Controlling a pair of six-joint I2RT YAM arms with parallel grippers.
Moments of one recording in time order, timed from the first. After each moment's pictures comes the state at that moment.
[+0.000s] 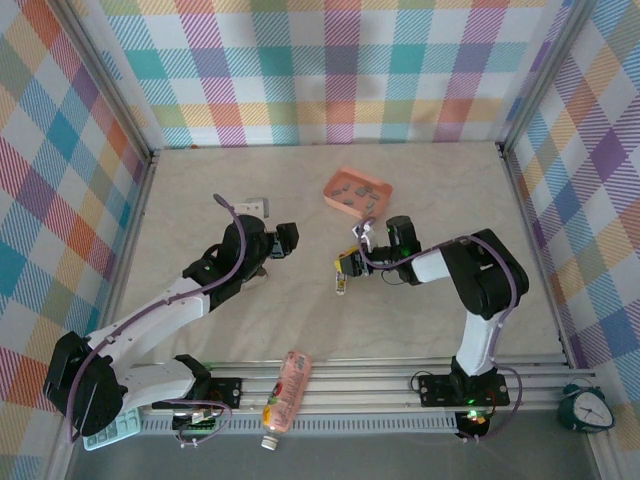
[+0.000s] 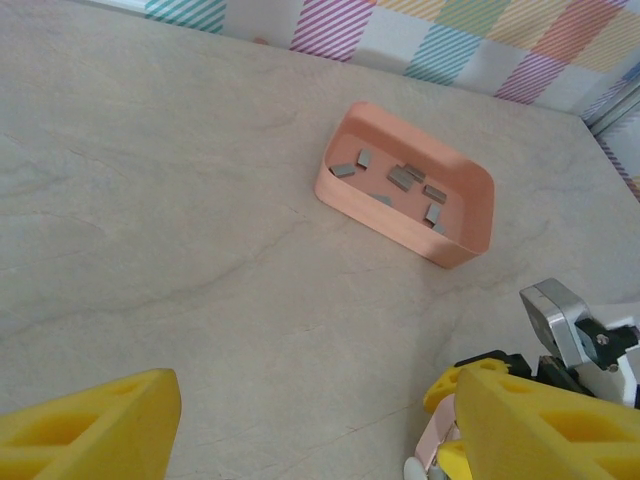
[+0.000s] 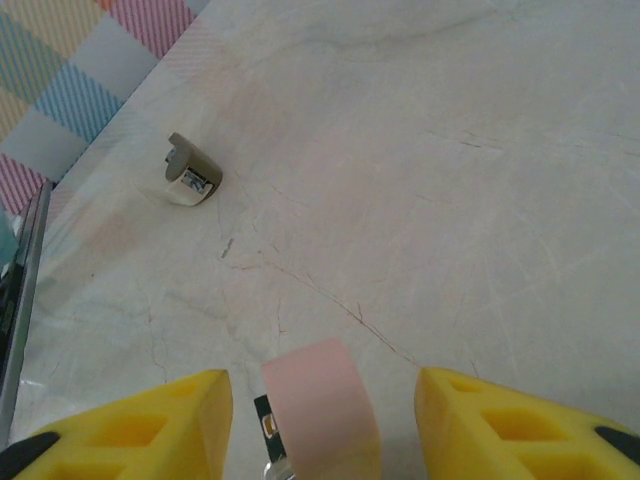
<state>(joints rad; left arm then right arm) -0.63 1.14 0.79 -0.14 -0.26 -0.54 0.41 1.86 0.72 0.50 -0.82 0.17</state>
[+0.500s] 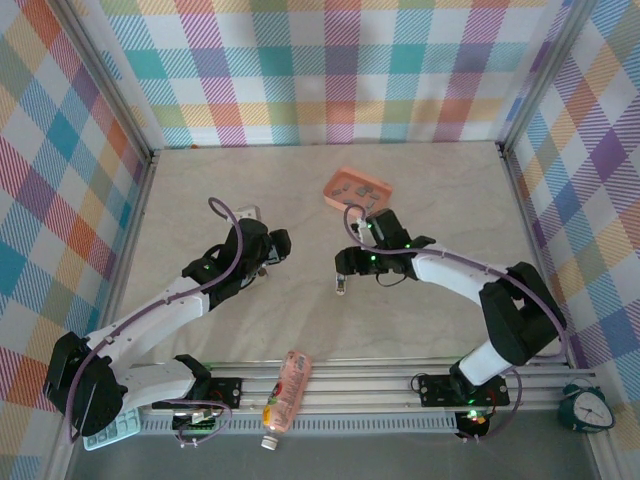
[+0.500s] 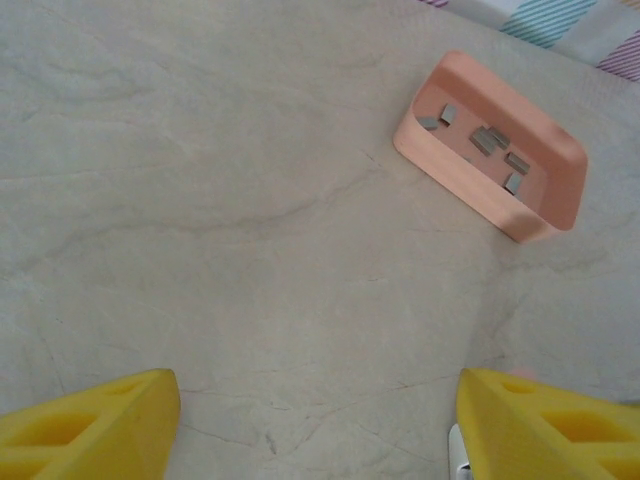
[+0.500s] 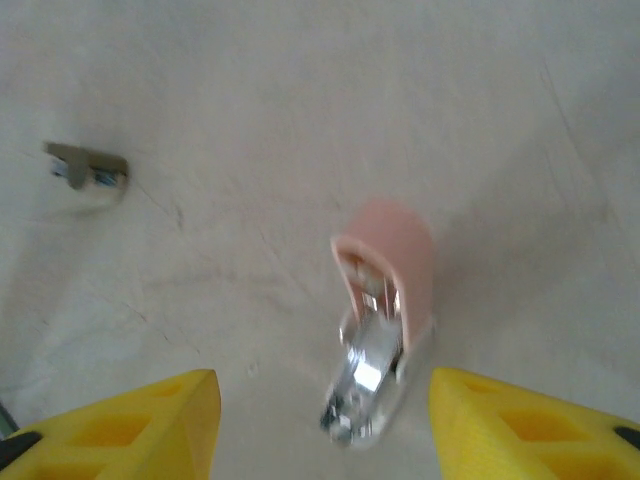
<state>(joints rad) -0.63 1.14 0.81 -0.32 -0.32 -0.68 0.61 1.54 0.91 -0.31 -0.30 0.47</state>
